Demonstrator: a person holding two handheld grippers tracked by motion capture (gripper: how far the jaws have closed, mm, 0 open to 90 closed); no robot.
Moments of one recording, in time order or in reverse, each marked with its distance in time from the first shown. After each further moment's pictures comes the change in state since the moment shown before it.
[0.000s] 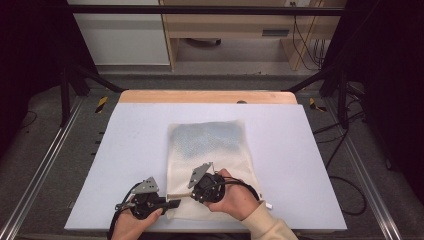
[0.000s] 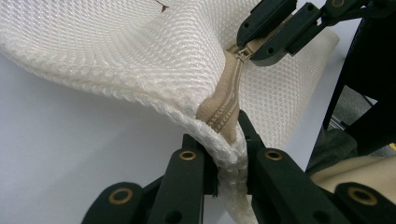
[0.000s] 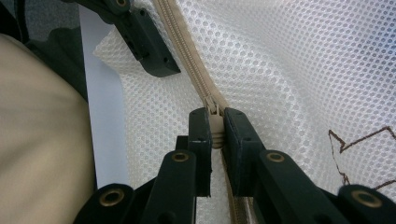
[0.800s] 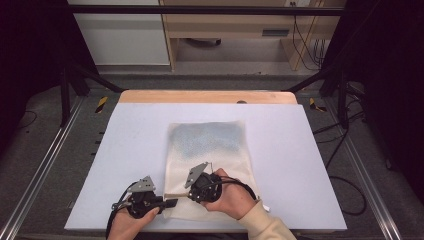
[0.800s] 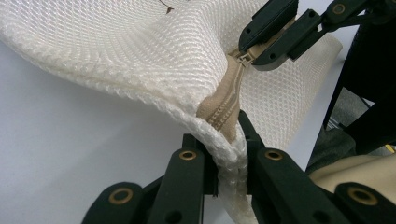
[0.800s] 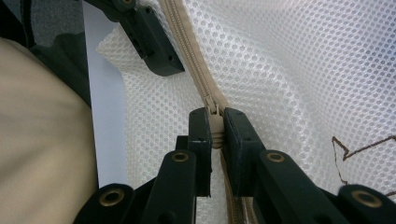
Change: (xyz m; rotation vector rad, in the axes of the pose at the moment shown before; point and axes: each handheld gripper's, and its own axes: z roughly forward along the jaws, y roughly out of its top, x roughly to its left) left arm 0.006 -0.001 -0.007 0.000 -0.003 -0.019; right arm 0.001 0.006 0.005 -0.006 0.016 0.000
